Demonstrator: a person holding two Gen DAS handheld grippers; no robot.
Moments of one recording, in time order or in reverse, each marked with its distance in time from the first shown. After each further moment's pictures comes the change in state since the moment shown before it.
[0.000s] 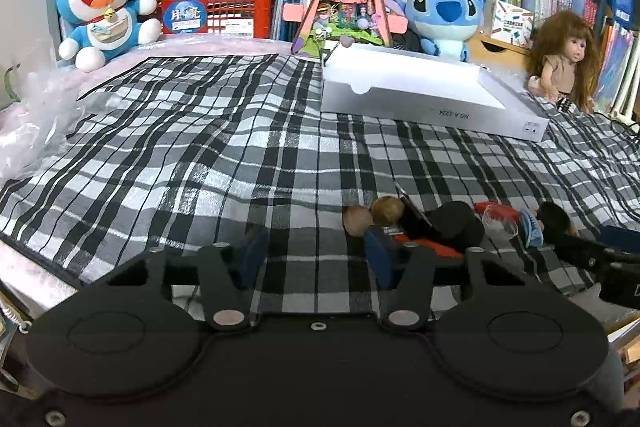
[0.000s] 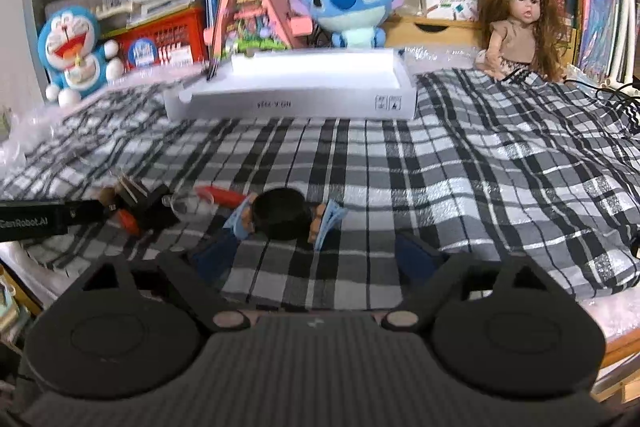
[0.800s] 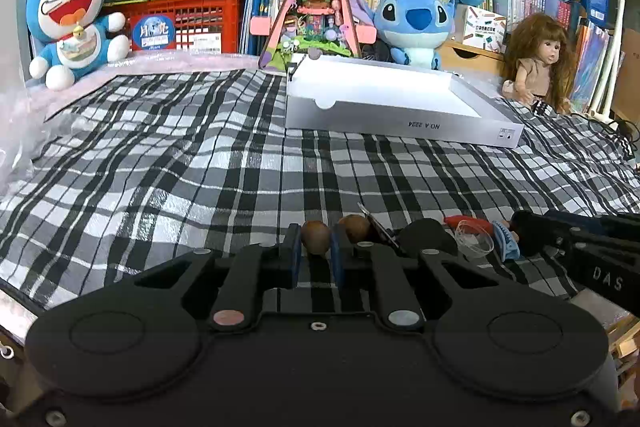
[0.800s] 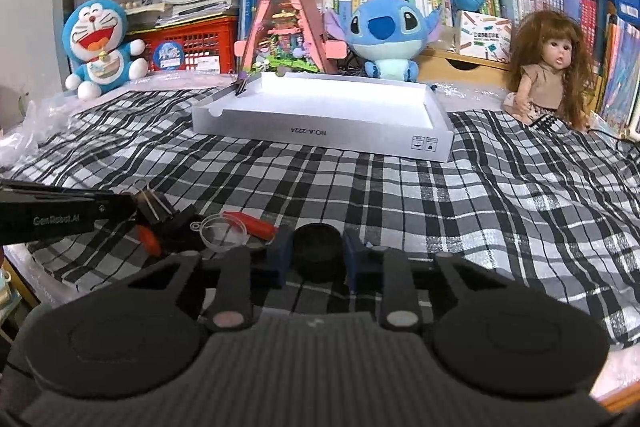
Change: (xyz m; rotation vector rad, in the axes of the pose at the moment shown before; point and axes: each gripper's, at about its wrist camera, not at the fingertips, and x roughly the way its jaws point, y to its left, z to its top) left arm 0.008 -0.013 0.002 0.040 -0.050 -0.064; right arm 0.009 0.023 0.009 -0.100 -0.056 0.021
